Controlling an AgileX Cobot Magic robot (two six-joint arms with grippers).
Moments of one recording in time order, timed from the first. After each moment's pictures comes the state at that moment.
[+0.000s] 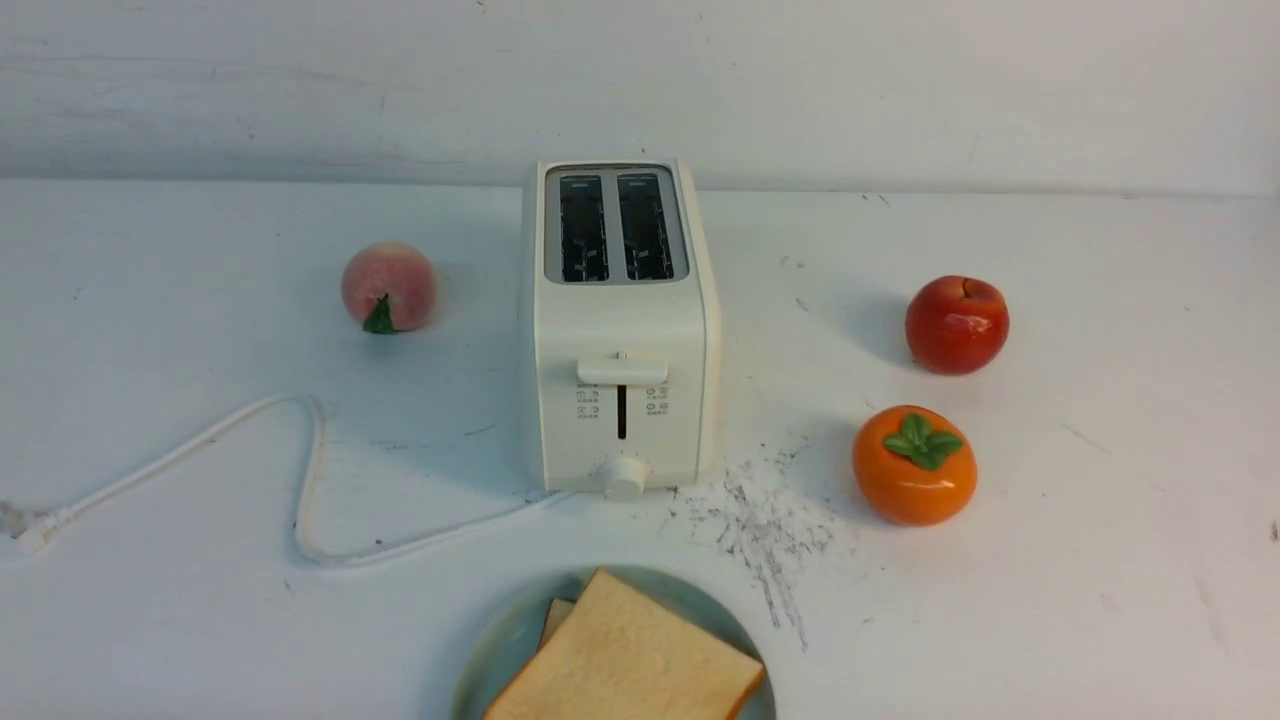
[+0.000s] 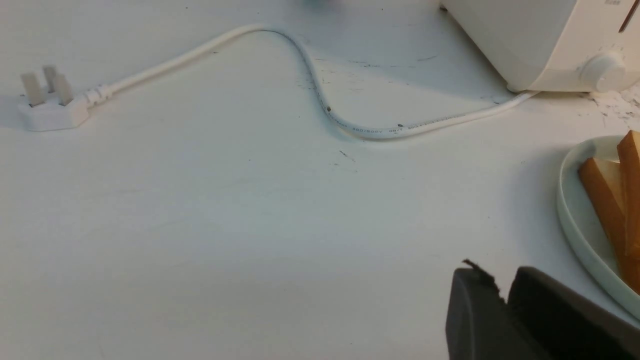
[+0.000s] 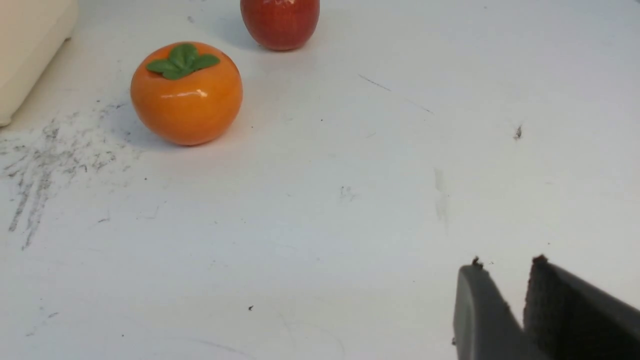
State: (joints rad) right arm 0.00 -0.01 0.02 -0.08 0.39 0.10; left arm -0.15 -0.01 0.03 -0.10 0.39 -0.11
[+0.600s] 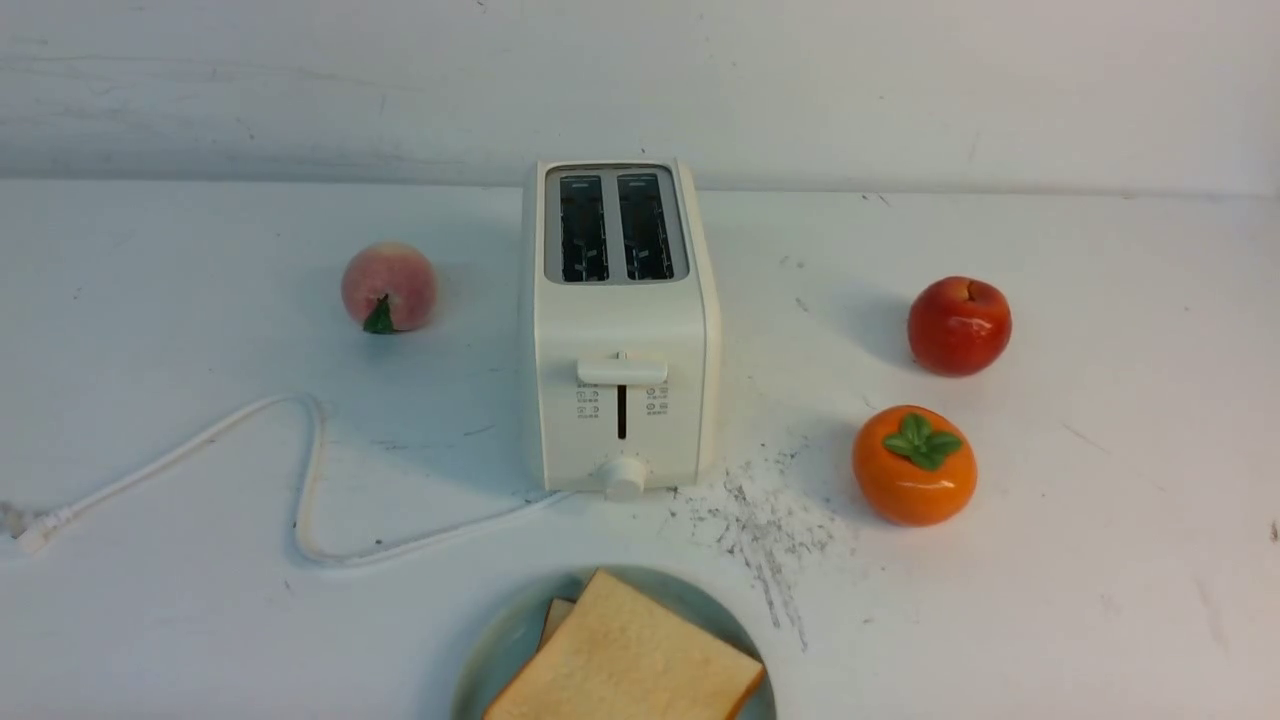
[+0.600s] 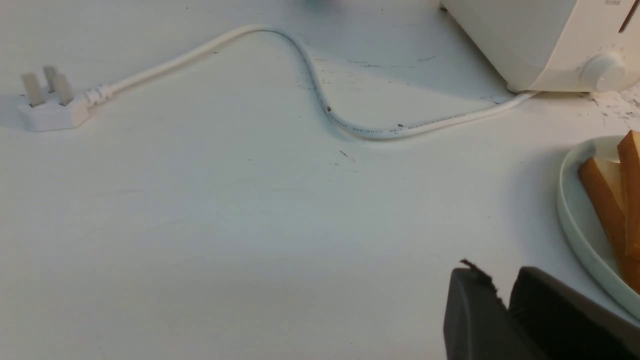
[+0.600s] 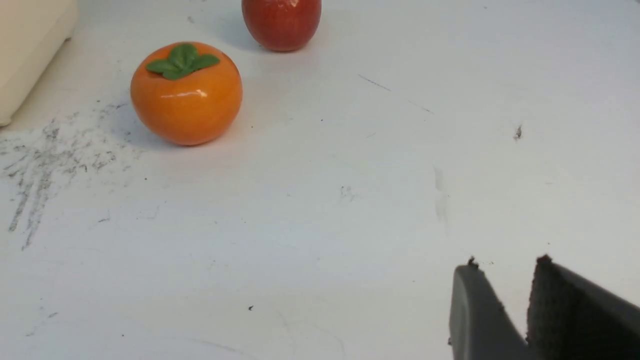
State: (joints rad) right arm 0.00 -0.01 0.02 -0.08 0.39 0.10; left arm -0.15 -0.01 0.03 -0.10 0.39 -0.11
